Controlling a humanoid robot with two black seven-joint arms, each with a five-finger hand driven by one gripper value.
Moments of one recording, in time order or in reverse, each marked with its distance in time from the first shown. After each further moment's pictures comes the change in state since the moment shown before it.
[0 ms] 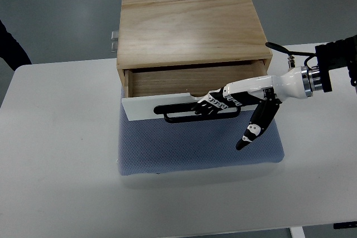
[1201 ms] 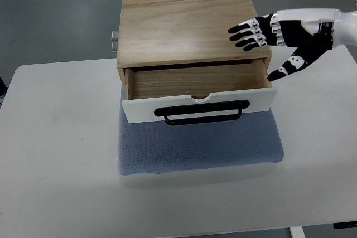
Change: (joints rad) left arm 0.000 0.000 0.000 0.000 0.000 0.000 0.000; right arm 0.110 -0.236 0.094 -0.098 0.304 0.000 -0.001
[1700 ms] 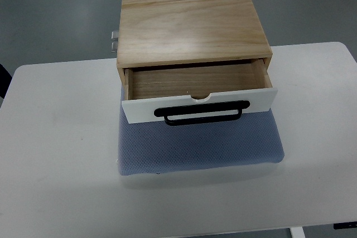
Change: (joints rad) left arm 0.000 0.000 0.000 0.000 0.000 0.000 0.000; right arm -0.206 0.252 0.256 -0.726 0.352 0.000 0.012
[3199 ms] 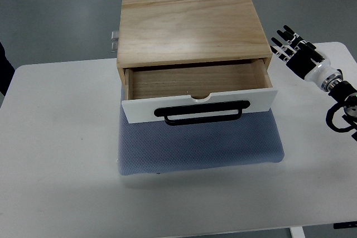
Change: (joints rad) left arm 0.000 0.000 0.000 0.000 0.000 0.000 0.000; right arm -0.298 0.478 0.095 -0.327 0.455 0.000 -0.068
